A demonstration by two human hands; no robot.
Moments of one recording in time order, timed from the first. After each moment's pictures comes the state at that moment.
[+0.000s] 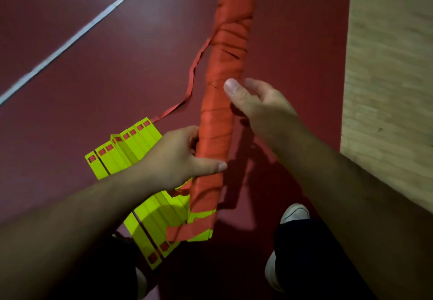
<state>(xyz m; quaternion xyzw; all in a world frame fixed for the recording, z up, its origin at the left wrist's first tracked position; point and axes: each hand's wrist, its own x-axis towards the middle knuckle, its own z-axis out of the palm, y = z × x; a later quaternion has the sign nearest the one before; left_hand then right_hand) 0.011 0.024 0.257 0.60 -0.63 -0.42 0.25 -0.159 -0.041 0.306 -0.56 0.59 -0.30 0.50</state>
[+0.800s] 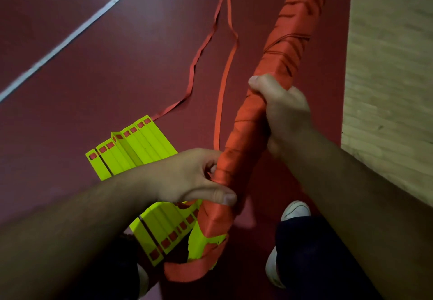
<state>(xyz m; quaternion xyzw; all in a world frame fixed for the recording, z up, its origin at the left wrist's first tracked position) 0.007 0.034 0.258 0.37 -0.64 -0.66 0.16 -0.155 -0.039 0.309 -0.35 0.55 -0.48 0.59</state>
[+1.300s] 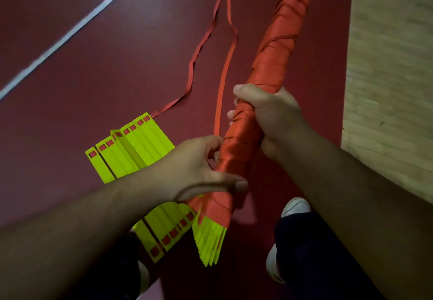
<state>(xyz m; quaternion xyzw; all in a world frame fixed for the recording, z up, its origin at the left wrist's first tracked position) -0.004 0.038 0.259 0.52 -0.66 -0.49 0.22 -0.150 -0.035 0.302 -0.34 0.55 -0.43 0.62</state>
